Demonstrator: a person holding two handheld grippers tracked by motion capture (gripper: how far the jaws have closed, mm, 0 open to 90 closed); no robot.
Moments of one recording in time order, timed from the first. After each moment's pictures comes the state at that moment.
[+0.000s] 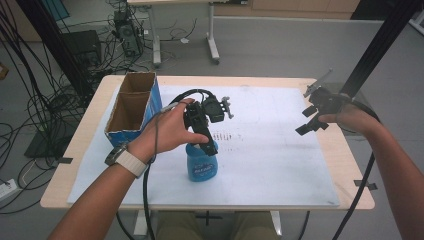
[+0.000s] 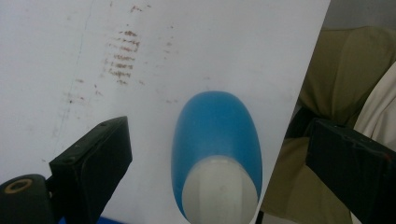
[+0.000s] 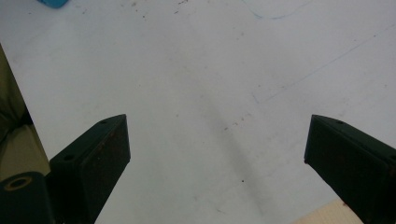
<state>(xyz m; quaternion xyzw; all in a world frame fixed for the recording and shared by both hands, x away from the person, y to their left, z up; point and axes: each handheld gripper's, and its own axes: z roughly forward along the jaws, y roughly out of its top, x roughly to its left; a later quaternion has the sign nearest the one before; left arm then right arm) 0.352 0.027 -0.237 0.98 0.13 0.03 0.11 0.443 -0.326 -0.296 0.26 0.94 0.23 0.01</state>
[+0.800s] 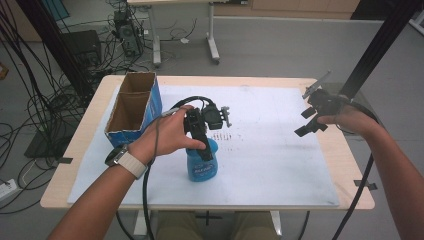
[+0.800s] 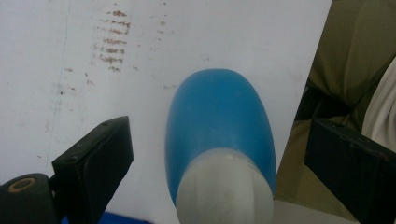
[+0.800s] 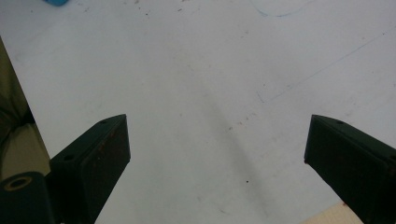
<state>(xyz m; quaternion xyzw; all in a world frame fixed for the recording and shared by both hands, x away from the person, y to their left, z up) 0.352 0.028 -0.256 0.99 0.11 0.03 0.08 0.441 -0.324 -0.299 0.26 0.94 0.23 0.00</state>
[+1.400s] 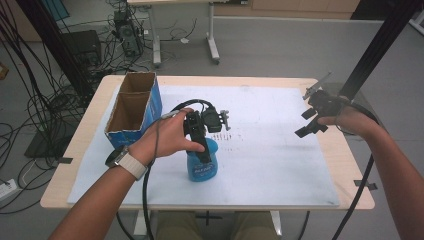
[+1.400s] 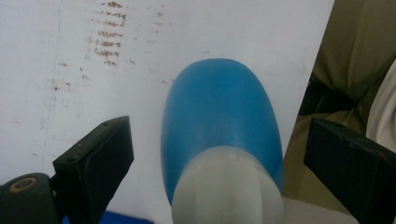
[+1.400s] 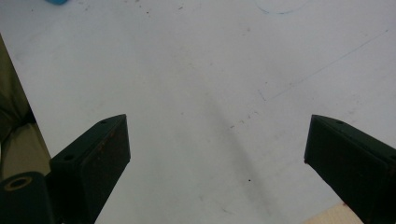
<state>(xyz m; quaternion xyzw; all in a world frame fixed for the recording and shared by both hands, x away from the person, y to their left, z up) 0.352 0.029 -0.263 0.99 0.11 0.03 0.07 0.439 -0.325 -0.301 0.27 0.94 0.23 0.00</state>
